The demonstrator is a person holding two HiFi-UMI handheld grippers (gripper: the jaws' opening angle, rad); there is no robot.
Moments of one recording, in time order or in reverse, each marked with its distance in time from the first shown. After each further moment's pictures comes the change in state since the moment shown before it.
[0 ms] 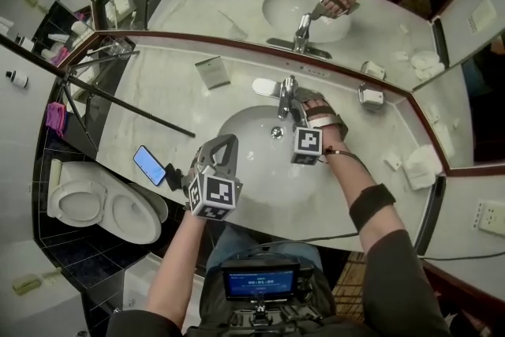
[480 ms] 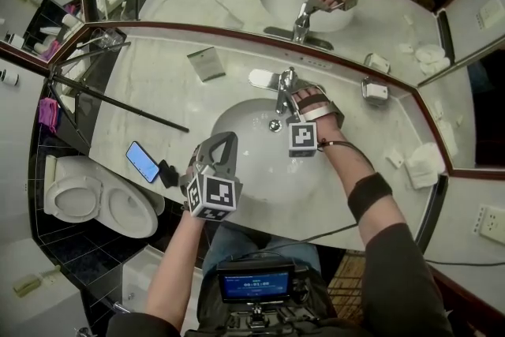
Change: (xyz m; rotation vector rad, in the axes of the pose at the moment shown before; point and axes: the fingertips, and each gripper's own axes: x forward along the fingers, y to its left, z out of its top) left arm 0.021 -0.009 -0.012 0.012 0.028 -0.015; right arm 0.031 -0.001 0.004 -0.203 -0.005 -0.042
